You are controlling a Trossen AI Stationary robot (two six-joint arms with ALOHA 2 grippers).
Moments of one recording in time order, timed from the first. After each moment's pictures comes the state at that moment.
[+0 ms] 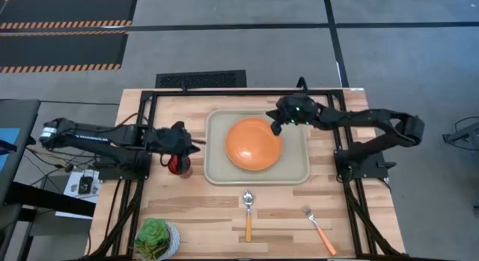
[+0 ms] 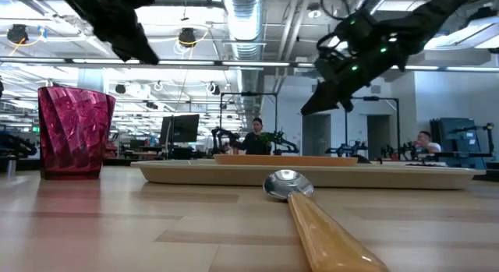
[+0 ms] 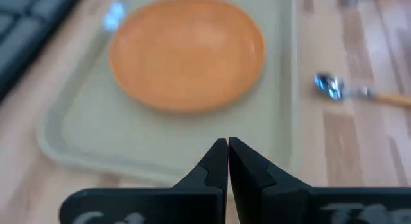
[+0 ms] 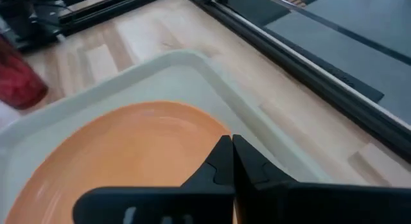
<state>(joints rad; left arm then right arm) -0.06 0.91 0.74 -0.55 -0.18 -0.18 -0.48 1.35 0.65 0.22 -0.03 0.16</state>
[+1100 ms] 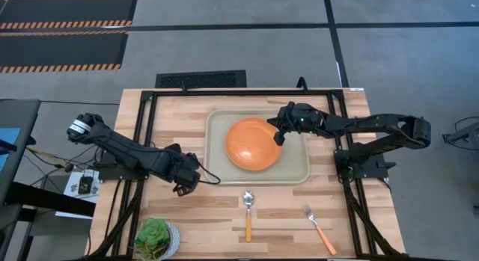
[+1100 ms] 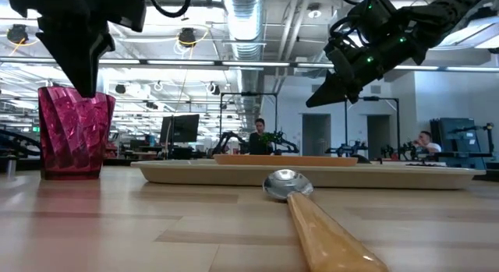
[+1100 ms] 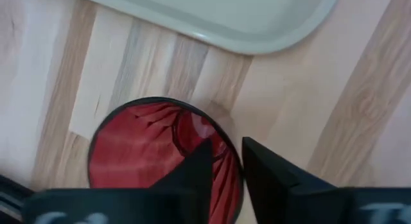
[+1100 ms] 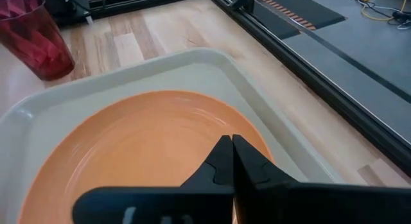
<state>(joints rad) -0.38 1.41 1.05 -1.15 -0.27 -0.74 -0.35 1.26 0.58 0.23 0.05 0.07</state>
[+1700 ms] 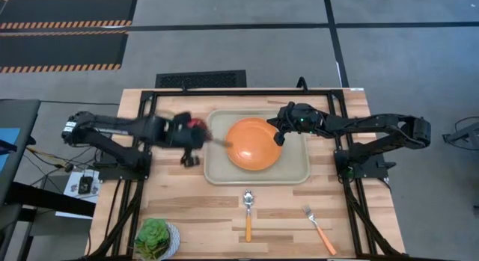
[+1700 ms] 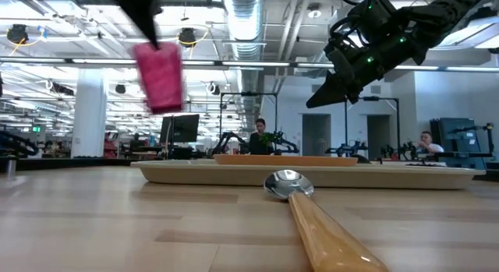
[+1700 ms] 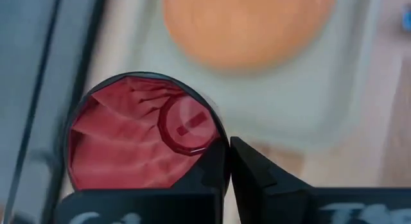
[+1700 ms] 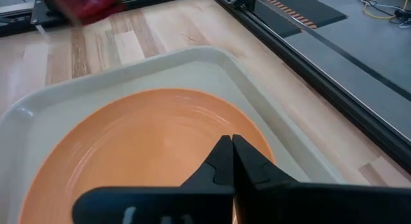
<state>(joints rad) -0.08 1.33 1.32 -1.15 -0.38 -0.19 -0.35 1.26 0.58 0.22 0.05 0.07</state>
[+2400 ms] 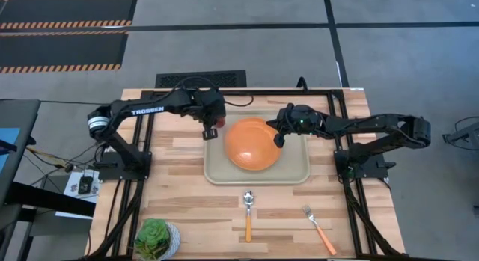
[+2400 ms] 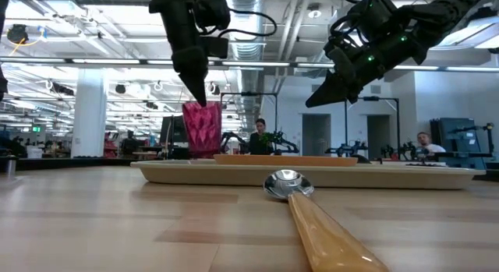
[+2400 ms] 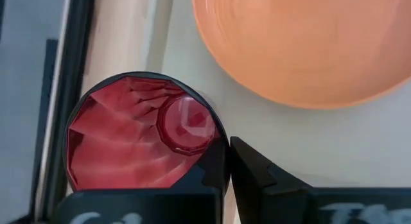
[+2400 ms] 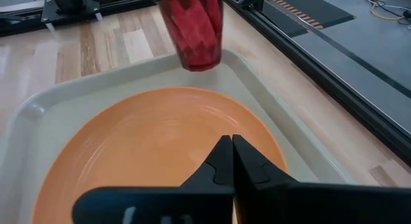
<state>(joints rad) 0.37 1.61 1.33 -0.87 -0.07 0.25 -0.33 1.26 0.58 0.22 0.05 0.07</state>
